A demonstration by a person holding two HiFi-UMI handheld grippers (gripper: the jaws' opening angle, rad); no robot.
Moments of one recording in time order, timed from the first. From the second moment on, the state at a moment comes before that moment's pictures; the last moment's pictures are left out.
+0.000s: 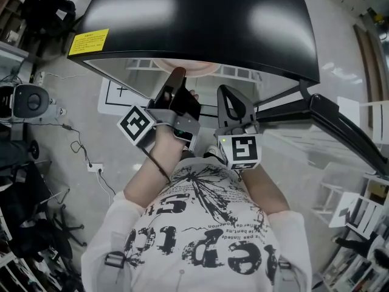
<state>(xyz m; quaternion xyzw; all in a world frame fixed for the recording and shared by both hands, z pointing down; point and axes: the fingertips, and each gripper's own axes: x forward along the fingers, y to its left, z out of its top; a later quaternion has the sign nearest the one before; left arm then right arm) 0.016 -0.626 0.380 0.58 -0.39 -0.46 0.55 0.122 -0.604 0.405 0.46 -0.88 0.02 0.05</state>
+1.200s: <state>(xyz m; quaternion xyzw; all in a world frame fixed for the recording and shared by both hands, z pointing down) -0.007 -0.602 0.369 0.67 -0.42 -0.42 0.45 0.094 -0.588 0.405 0.49 -0.87 0.01 0.06</state>
